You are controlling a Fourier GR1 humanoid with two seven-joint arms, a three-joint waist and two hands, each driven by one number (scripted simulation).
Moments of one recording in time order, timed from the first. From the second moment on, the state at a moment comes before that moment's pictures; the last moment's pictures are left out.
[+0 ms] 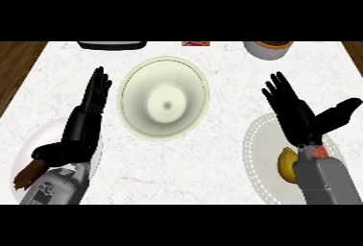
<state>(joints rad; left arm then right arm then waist) -0.23 0.30 -0.30 -1.61 0.18 0.38 -0.09 -0.27 -0.19 0.00 -1.37 -0.44 0.02 0.11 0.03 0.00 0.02</state>
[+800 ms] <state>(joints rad) -0.19 0.46 -0.03 -1.54 0.30 0.29 -0.05 -0.06 -0.25 0.30 -1.76 0.19 -0.20 -0.19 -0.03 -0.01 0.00</state>
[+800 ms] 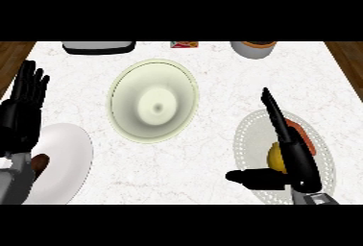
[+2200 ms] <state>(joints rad) -0.19 0.46 0.05 -1.51 0.32 0.17 -0.07 0.17 -0.76 0.16 -2.34 0.37 0.46 0.65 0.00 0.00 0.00</state>
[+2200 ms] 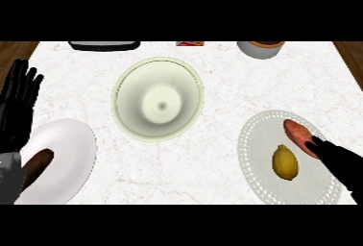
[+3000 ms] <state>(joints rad) -0.24 0.41 0.12 -1.48 0.25 0.12 -0.04 0.13 -0.56 0.18 -2.13 0.55 0.53 0.54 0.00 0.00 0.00</state>
